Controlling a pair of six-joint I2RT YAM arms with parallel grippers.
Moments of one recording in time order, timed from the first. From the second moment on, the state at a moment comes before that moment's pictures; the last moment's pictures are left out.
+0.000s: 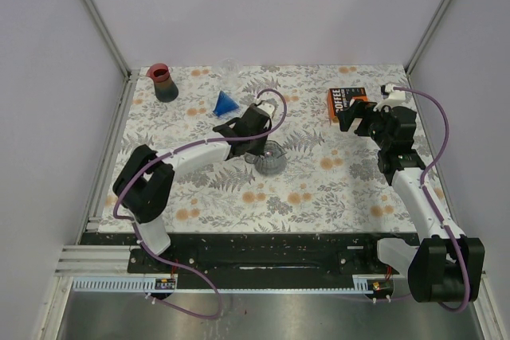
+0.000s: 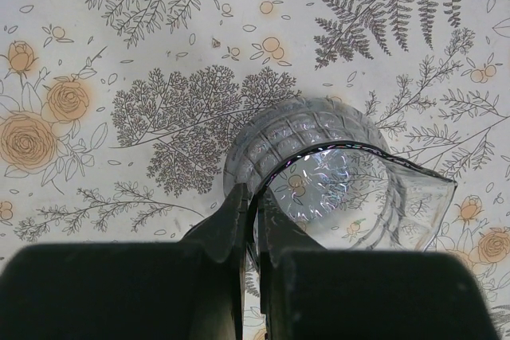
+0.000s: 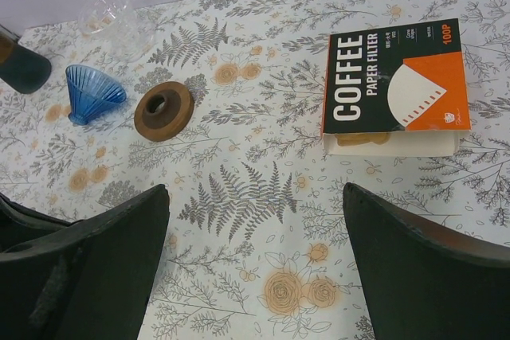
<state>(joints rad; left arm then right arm) -0.73 1.76 1.24 -0.32 -0.15 -0.30 0.01 1.09 0.75 0.12 -0.25 0.28</state>
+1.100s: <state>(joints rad) -0.29 1.53 1.40 -0.49 -0.03 -0.07 0.35 1.74 1.59 -0.25 -0.15 0.15</state>
